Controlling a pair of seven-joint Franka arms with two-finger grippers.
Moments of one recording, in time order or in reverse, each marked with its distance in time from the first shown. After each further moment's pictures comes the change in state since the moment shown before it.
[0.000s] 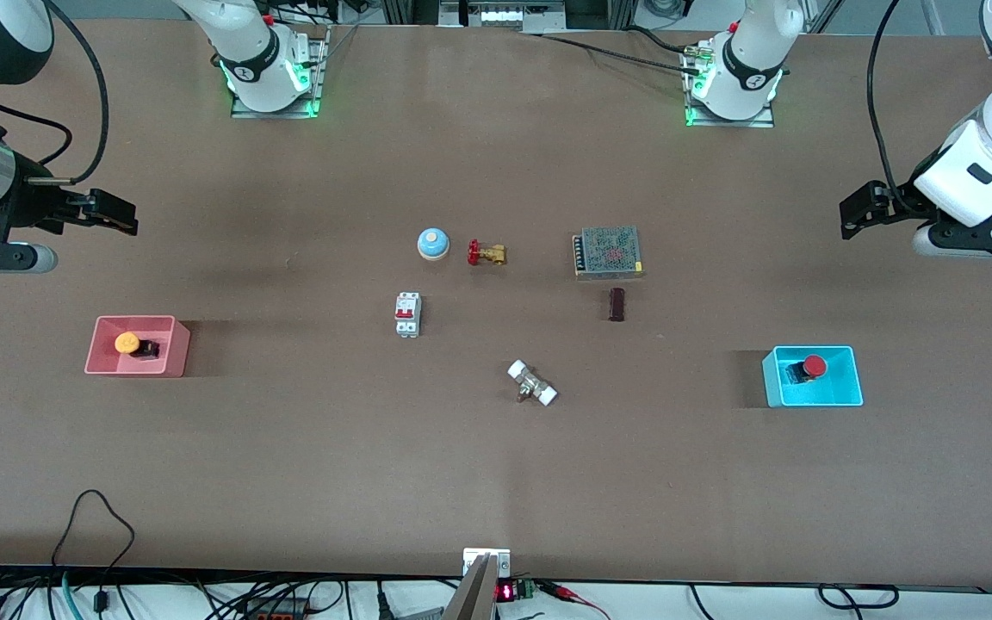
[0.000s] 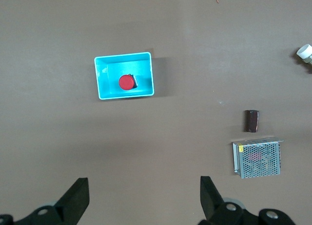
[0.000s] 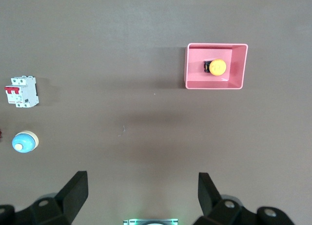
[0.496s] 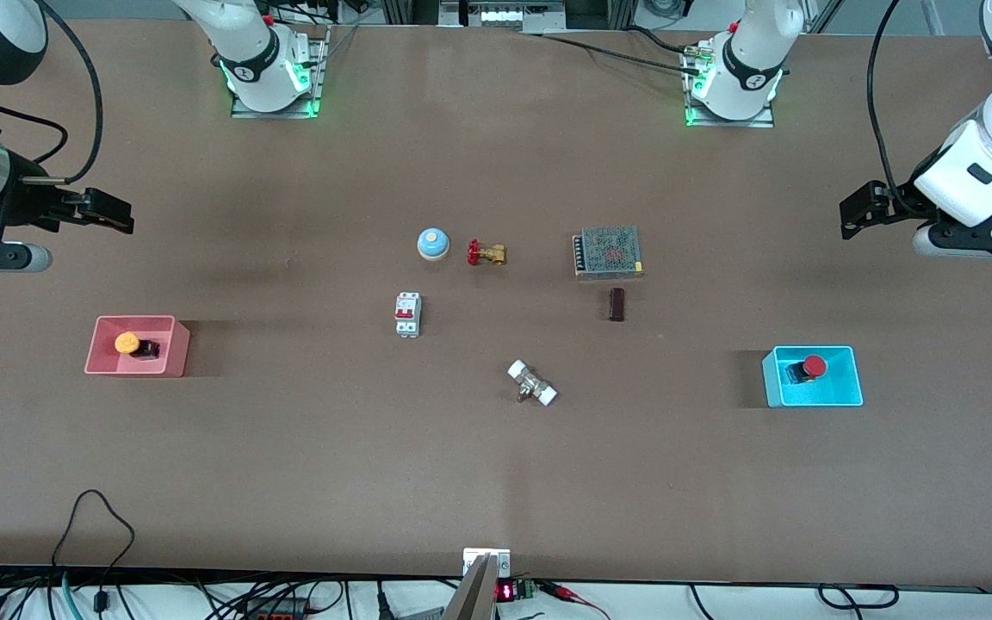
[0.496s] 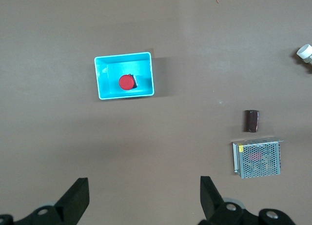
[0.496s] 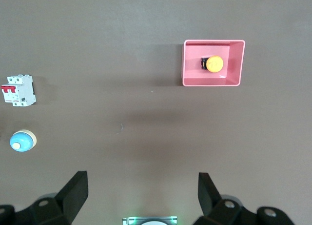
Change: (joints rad) left arm 0.000 0.000 0.000 0.000 0.000 0.000 0.000; right arm -0.015 -0.006 -0.002 -0.009 0.000 -0.006 -0.007
